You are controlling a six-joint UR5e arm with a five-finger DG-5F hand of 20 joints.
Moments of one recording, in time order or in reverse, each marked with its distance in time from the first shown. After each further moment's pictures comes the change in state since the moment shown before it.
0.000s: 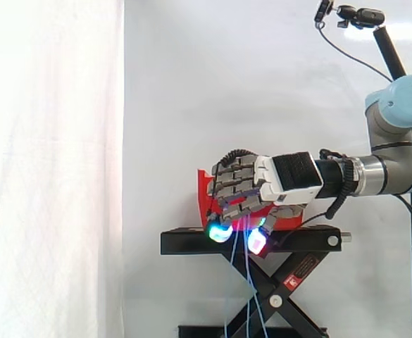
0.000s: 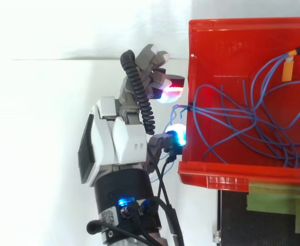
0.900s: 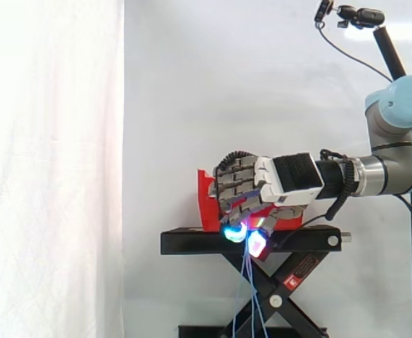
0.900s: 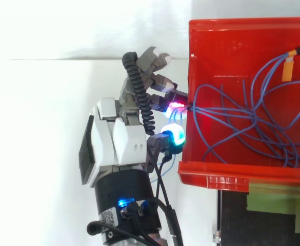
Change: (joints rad) arm 0.000 0.000 -0.001 -0.007 0.001 -0.014
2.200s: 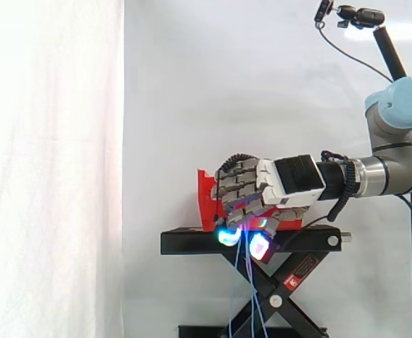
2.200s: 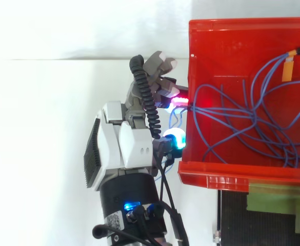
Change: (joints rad) arm -0.010 0.000 0.000 -0.015 -0.004 0.001
